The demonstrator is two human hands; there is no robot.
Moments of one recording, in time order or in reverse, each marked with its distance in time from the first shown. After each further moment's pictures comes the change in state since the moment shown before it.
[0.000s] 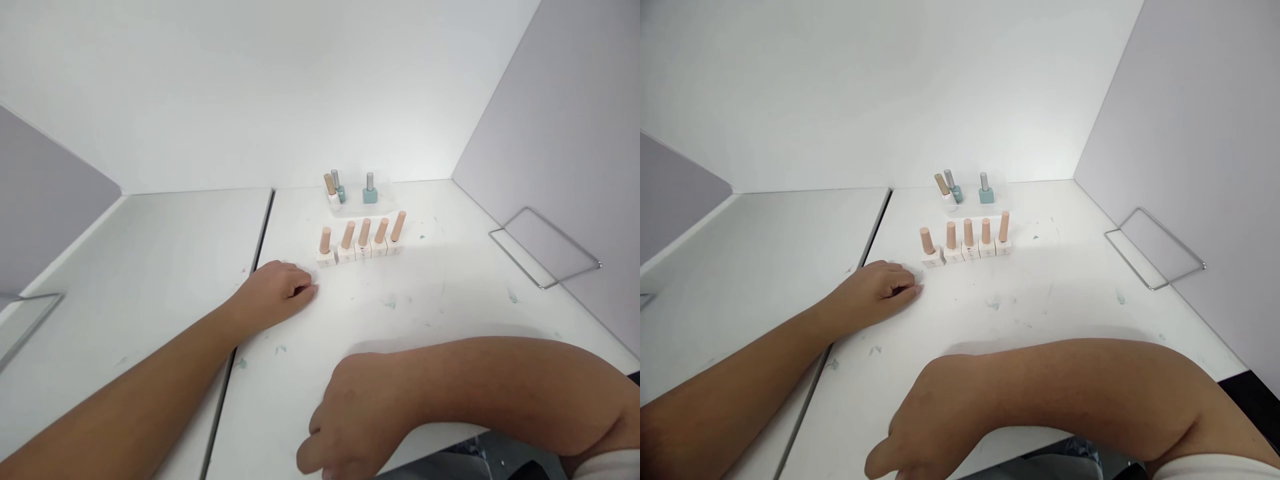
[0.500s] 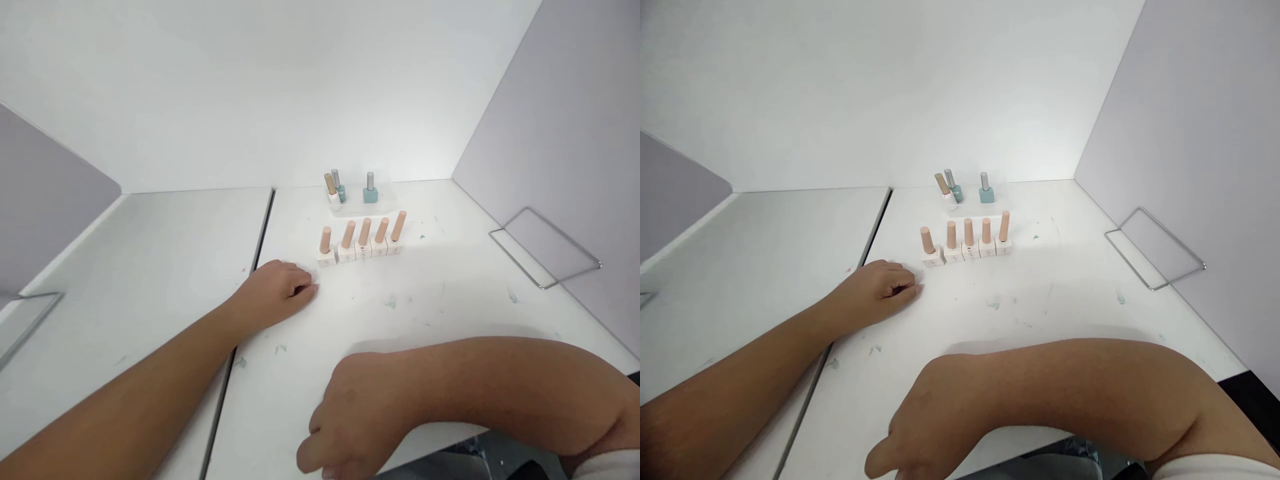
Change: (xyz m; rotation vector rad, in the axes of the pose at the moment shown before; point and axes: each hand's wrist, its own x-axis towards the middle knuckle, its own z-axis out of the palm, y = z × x) left_hand -0.001 -0.001 0.002 0.002 0.008 0.003; right_hand -0.002 -0.001 -0.004 0.000 -0.040 0.002
